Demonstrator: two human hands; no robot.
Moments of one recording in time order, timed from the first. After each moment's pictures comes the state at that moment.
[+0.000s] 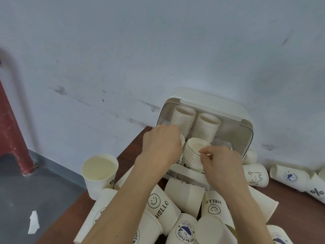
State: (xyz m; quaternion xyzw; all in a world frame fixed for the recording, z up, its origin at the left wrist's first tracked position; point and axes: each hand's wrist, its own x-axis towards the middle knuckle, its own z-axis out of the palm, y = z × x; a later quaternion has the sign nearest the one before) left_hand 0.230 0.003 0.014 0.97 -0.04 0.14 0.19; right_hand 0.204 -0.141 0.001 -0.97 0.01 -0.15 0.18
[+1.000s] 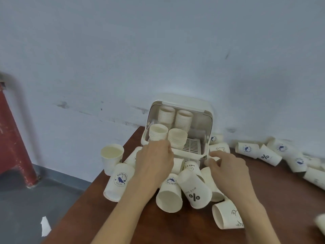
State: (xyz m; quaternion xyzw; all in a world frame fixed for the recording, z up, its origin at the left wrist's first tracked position) left_hand 0.091 -0.005 0.018 0.95 -0.06 0.19 0.24; right_hand 0.065 -0.188 0.020 -0.95 0.08 -0.17 0.23
